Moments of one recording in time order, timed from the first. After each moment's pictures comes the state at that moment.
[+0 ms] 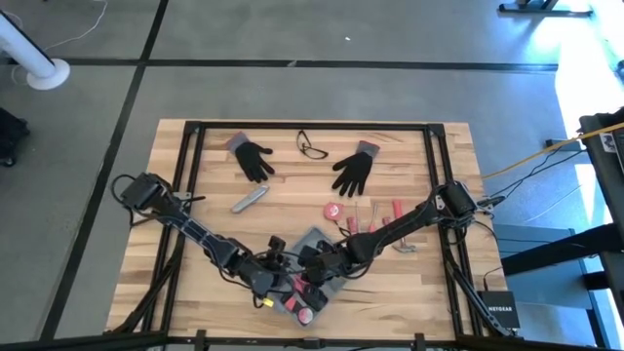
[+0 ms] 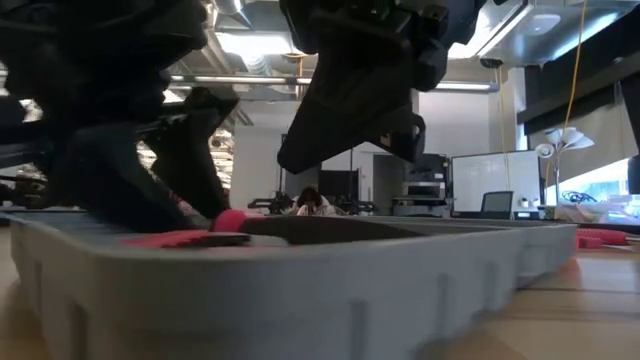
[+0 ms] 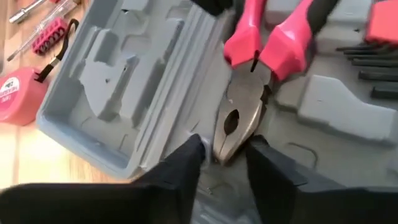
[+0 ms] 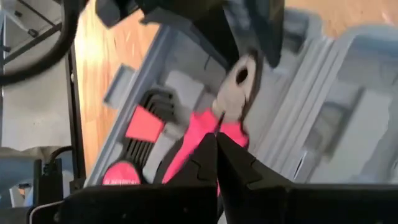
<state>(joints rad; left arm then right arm) -0.56 1.83 0.87 0.01 -0.46 0.06 0.41 2.04 1.39 -0.23 0.05 0.77</state>
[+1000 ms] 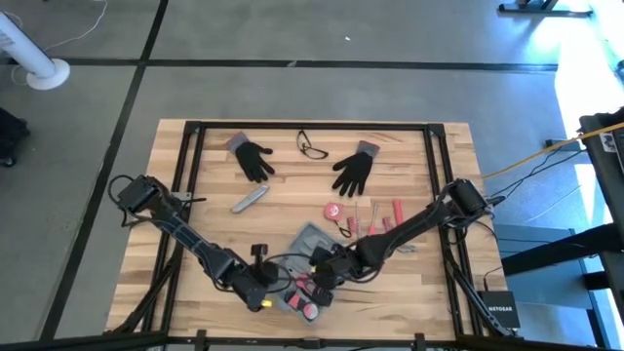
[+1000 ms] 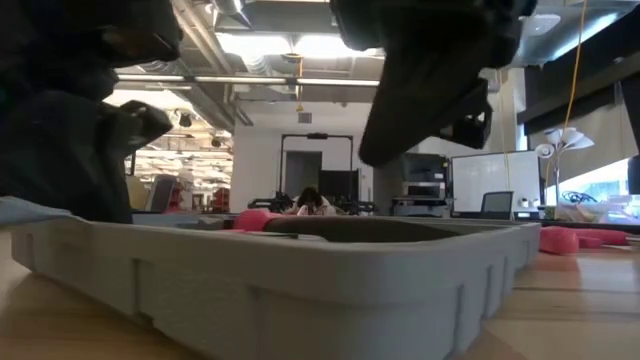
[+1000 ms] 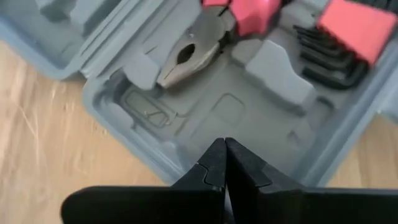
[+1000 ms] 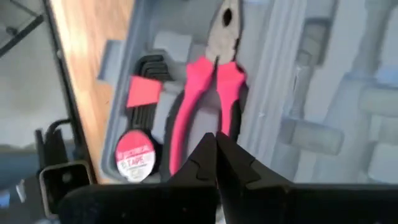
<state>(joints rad) -0.66 1.82 0.95 -0.26 -0.41 -0.59 0.46 1.97 1.34 -0.35 0.05 0.93</state>
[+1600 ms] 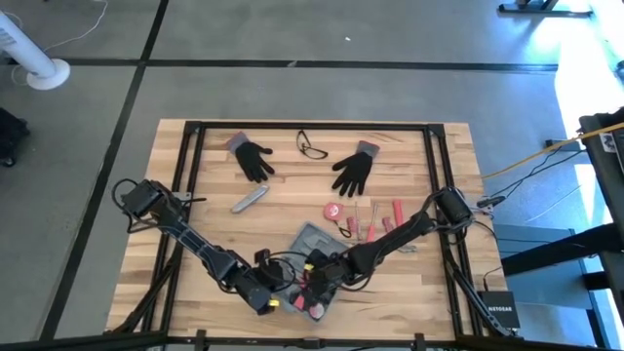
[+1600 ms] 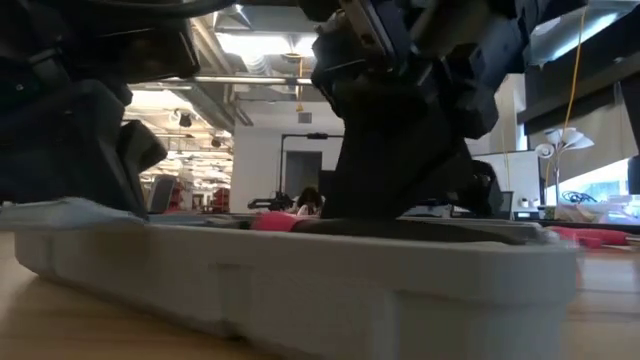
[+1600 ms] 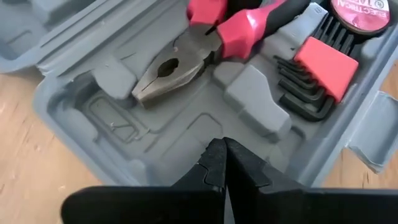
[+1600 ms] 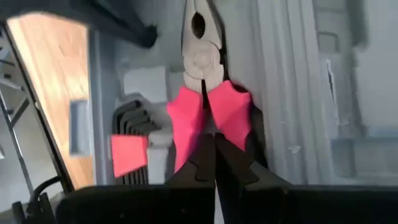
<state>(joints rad) -0.66 1.90 0.94 -0.07 -0.38 -0.76 0.46 2.11 1.35 -0.20 0.10 1.19</state>
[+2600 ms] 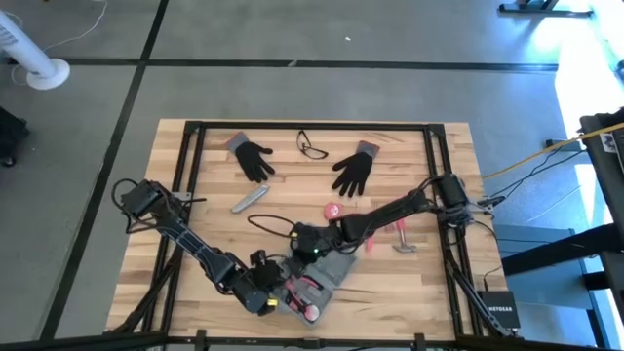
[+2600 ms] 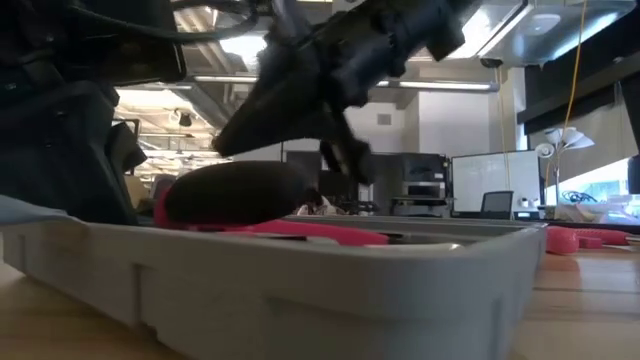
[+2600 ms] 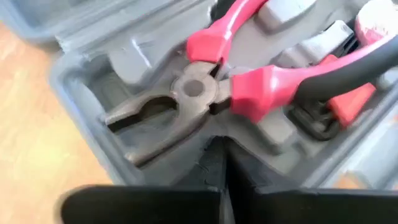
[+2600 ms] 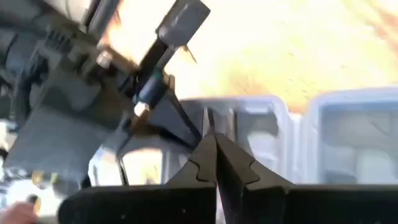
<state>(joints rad) -0.68 1.88 0.94 -0.13 -0.43 -0.87 0.27 2.05 1.35 0.00 -0.11 1.00</state>
